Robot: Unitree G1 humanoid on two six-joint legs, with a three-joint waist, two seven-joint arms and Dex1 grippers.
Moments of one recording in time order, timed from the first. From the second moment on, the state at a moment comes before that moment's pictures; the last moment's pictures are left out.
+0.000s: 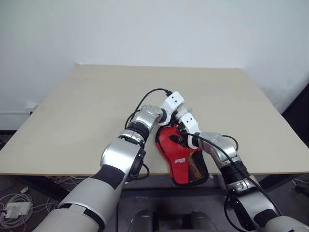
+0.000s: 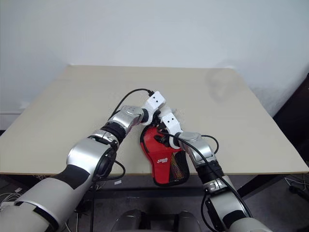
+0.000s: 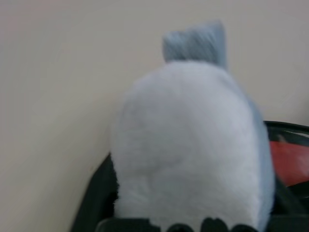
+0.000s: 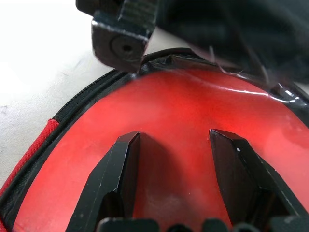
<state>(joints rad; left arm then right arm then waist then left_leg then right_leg) -1.22 0.02 -0.13 1.37 0.19 0.02 -0.73 -0.58 -0.15 0.25 0.31 0.07 0.66 0.57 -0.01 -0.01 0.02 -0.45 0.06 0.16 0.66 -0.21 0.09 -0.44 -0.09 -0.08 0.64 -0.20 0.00</state>
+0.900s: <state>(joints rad) -1.33 0.18 0.11 1.27 -0.06 0.15 -1.01 -0.49 -0.24 0.24 0.18 0.17 0.65 0.79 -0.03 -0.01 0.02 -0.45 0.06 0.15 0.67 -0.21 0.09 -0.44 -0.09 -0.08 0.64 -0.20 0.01</state>
